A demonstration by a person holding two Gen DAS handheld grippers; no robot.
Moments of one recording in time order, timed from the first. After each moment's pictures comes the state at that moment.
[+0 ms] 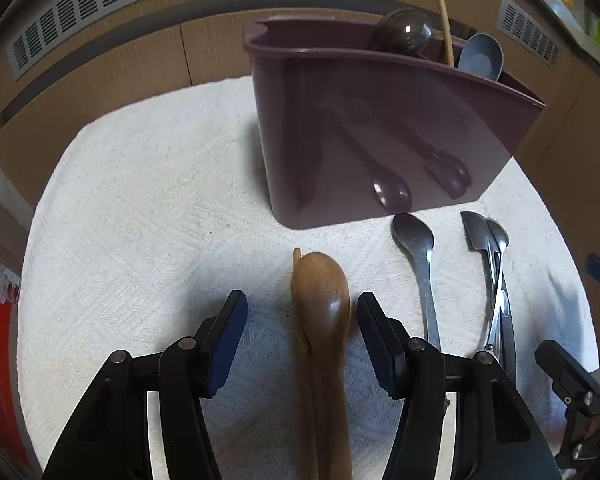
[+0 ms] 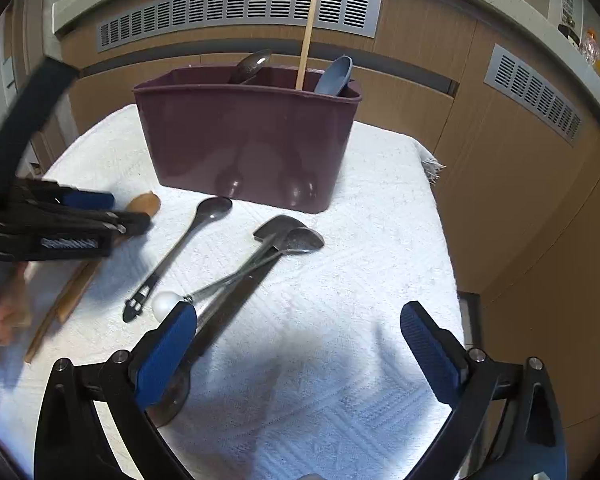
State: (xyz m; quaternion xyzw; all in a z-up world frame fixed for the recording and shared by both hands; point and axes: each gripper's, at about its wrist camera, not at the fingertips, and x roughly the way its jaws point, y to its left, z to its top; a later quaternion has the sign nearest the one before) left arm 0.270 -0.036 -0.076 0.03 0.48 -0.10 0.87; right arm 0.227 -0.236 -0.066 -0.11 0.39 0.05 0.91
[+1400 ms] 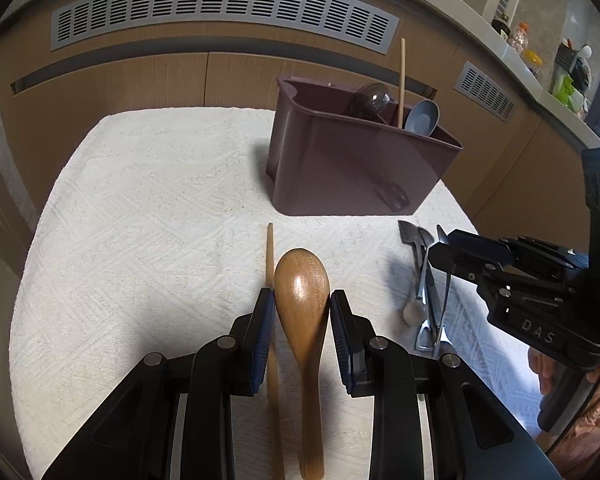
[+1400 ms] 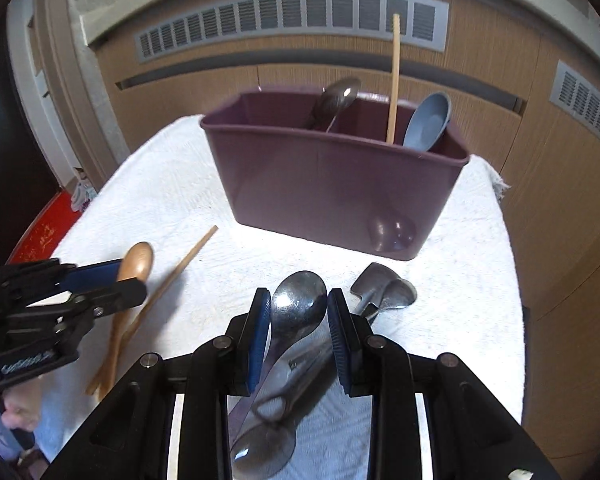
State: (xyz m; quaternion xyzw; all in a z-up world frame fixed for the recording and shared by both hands) left arm 0.194 0.015 -0.038 -0.06 0.42 -0.16 0.89; right arm 0.243 -0.193 -0.045 -0.08 0.40 0.14 0.90
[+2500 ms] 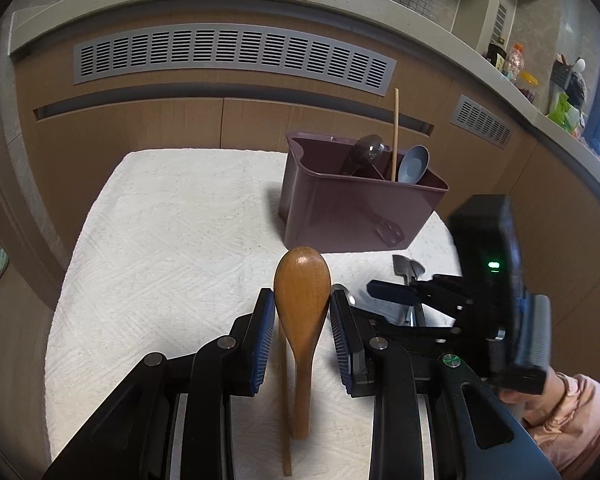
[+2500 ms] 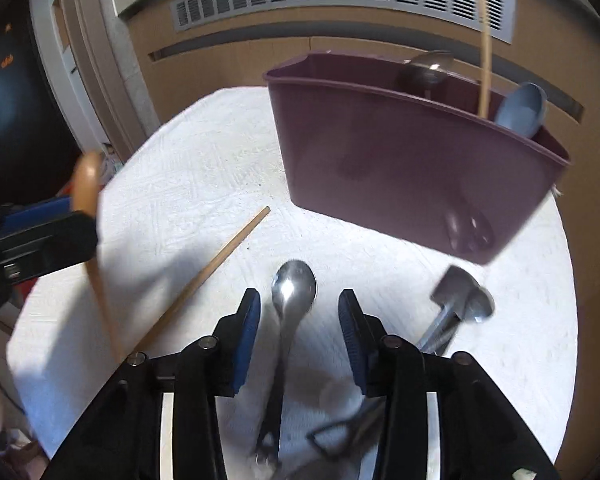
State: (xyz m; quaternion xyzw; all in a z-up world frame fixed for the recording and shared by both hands) left arm 0.170 0.030 0.000 -0.07 0.37 -0.13 0.92; right arm 0.270 -0.147 -0.079 -0.10 0.44 0.20 0.87
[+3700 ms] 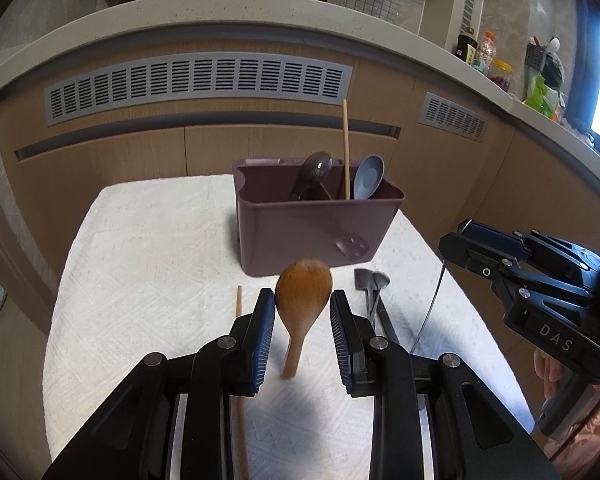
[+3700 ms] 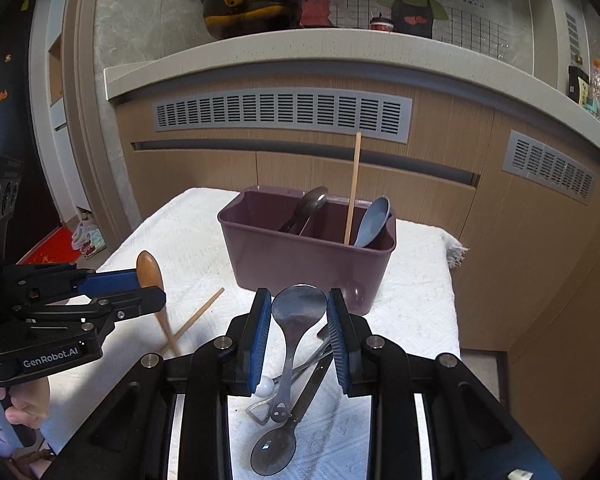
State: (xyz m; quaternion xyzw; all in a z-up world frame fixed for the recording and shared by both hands) left arm 0.167 -0.016 0.030 -0.03 0.35 -0.16 0.92; right arm 0.198 -0.213 0.026 -0.08 0.29 0.14 0.94
